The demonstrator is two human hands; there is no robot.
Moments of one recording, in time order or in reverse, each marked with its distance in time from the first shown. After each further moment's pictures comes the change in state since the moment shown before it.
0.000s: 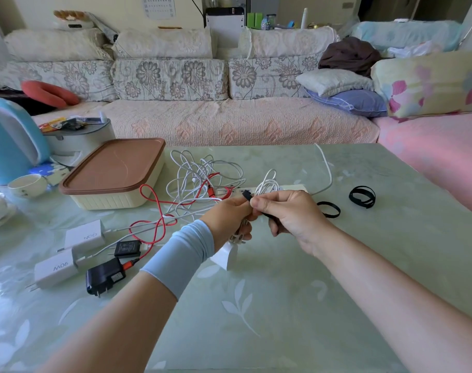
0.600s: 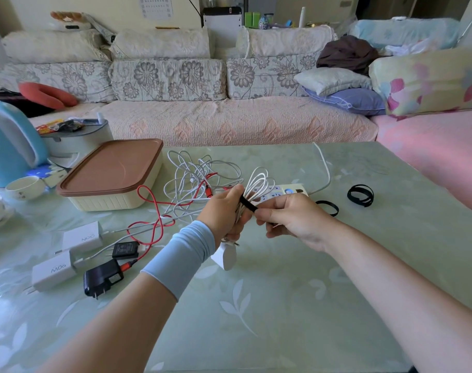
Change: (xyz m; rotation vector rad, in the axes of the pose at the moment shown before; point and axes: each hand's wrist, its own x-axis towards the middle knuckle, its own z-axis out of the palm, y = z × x) left_hand 0.000 0.009 0.003 -0.064 0.181 -0.036; right_hand 0.002 0.001 -0.019 -0.130 -0.176 0.112
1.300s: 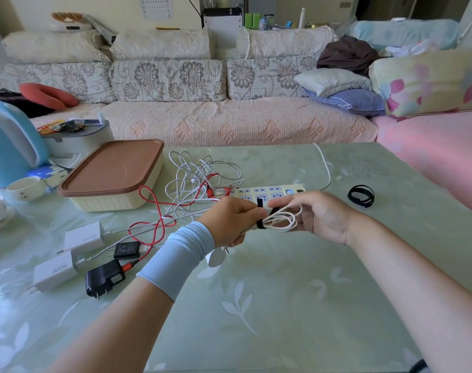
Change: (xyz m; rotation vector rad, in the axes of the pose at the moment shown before) left_hand -0.010 0.000 -0.007 0.661 -0.155 0.208; right_hand 0.001 -0.004 -0.038 0.239 -0.122 0.159
